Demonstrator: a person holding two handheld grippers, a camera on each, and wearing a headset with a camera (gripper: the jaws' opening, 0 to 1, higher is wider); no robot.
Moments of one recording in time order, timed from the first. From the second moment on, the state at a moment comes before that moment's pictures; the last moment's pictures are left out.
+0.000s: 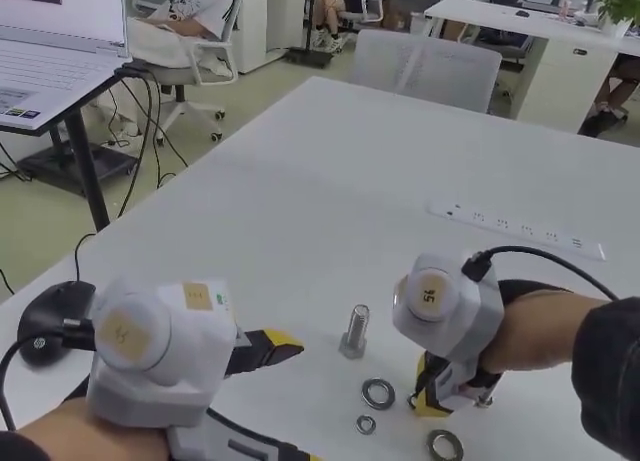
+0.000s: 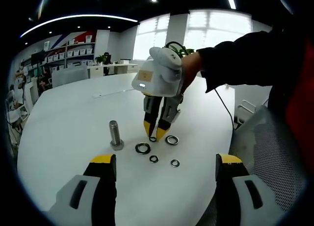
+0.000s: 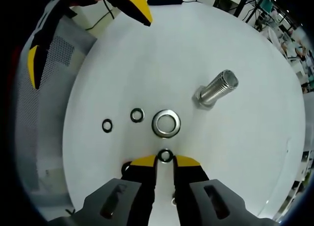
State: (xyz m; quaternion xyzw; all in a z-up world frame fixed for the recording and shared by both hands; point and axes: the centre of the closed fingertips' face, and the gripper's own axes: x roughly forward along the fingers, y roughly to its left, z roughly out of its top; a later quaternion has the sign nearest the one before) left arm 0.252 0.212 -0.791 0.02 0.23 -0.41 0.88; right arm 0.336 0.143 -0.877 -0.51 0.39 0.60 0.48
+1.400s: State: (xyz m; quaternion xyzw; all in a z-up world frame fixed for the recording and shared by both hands) left arm 0.247 0.208 -0.792 0.02 0.23 -0.42 0.88; right arm 0.328 0.111 -0.819 -0.48 0.39 0.58 0.53
